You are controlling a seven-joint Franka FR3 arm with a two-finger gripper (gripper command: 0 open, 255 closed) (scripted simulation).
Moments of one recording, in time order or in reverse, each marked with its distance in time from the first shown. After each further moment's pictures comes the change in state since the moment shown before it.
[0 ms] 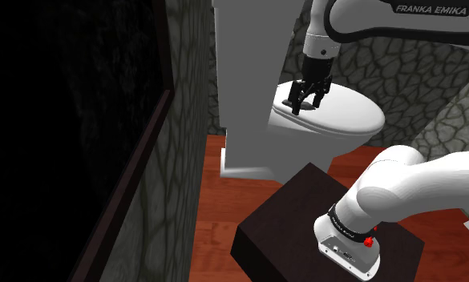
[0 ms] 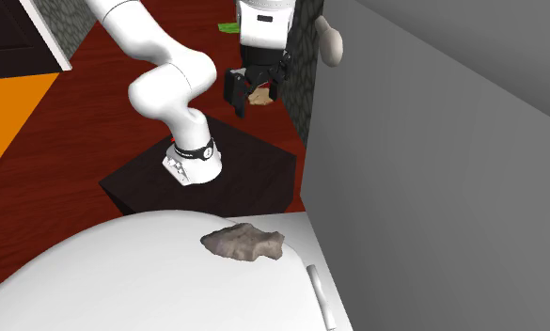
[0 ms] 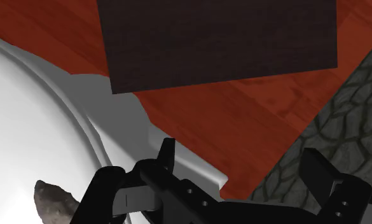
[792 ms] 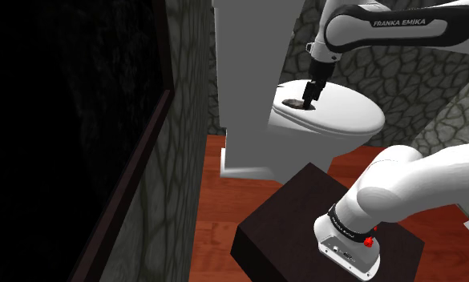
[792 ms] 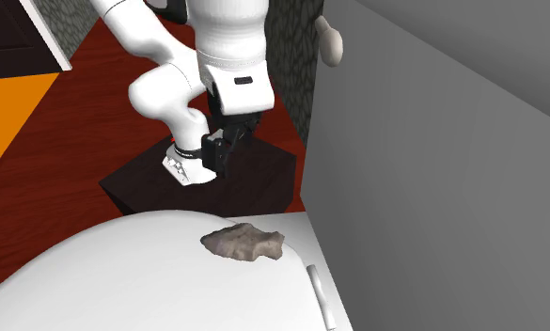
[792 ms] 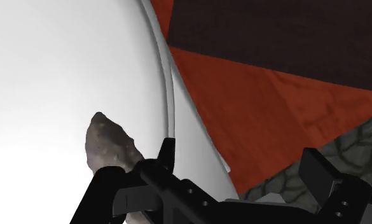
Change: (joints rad) arm 0.009 0.111 -0.265 -0.006 -0.196 0.201 -0.494
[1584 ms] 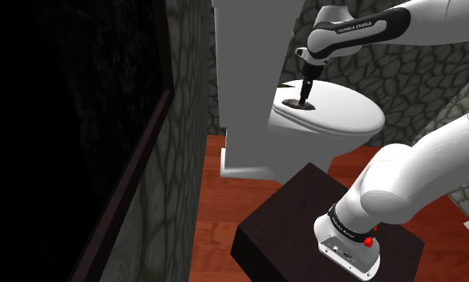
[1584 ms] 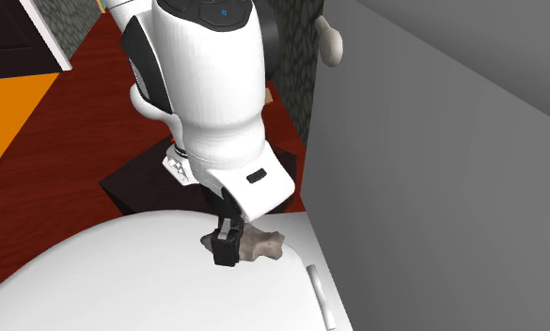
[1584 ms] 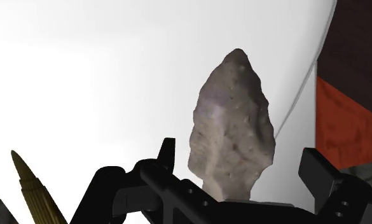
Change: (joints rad) arm 0.090 0.323 -0.265 0.145 0.002 0.271 -0.511
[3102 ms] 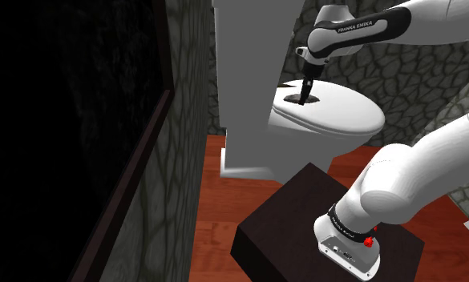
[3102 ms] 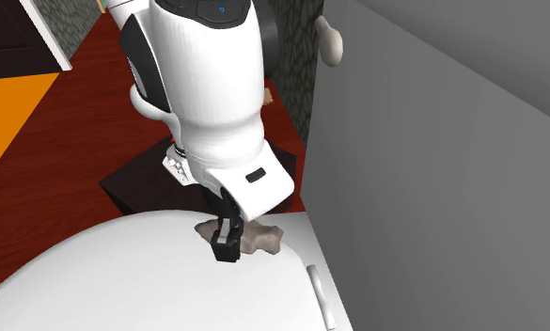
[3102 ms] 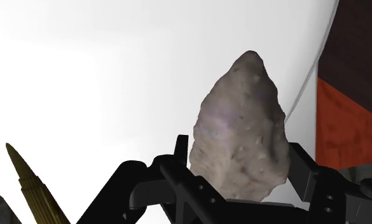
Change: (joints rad) arm 0.000 -0.001 -0.002 0.005 -0.001 -0.004 -0.008
